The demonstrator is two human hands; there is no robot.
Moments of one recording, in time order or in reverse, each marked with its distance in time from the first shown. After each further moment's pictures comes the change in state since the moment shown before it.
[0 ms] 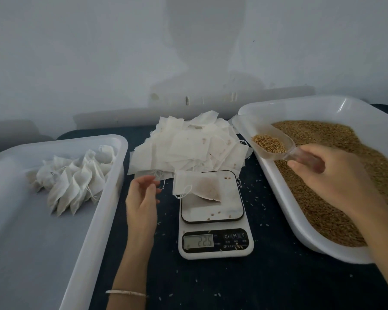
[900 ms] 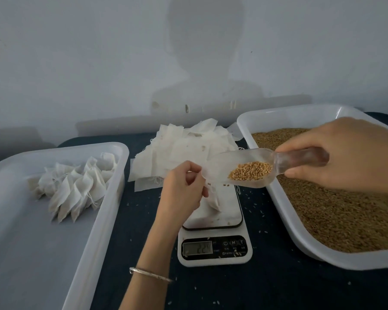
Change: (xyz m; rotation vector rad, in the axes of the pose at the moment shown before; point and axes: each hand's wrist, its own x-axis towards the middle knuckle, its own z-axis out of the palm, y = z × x) left_hand -0.008 0.063 0.048 0.208 -0.457 0.033; right_hand 0.015 -0.076 -0.083 -0.241 -0.463 -0.233
